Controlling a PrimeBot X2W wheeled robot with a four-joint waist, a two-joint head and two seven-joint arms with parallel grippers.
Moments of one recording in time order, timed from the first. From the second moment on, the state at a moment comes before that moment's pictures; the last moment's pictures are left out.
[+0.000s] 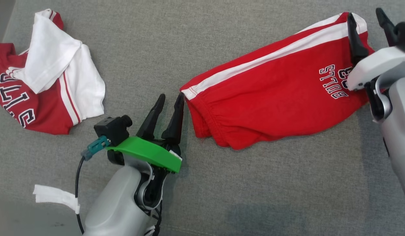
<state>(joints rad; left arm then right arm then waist) -0.49 0.07 -0.52 0.44 -0.88 -0.13 -0.26 -0.90 -0.34 0.19 0.83 0.27 0.13 -0.26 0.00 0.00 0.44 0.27</state>
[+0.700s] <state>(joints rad) -0.34 0.07 -0.44 0.43 -0.77 -0.13 -0.26 -0.68 -0.31 0.23 0.89 0.47 0.13 -0.26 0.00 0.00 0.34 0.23</state>
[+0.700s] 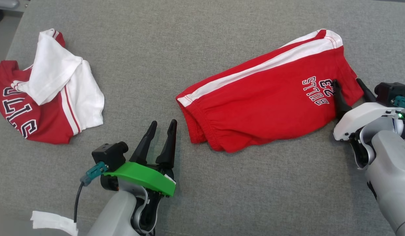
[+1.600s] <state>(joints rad) -0.16 0.11 -0.39 0.45 -0.74 -0.13 -0.26 -0.30 -0.17 -0.02 0.72 0.55 0.13 -0.26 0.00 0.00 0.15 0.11</state>
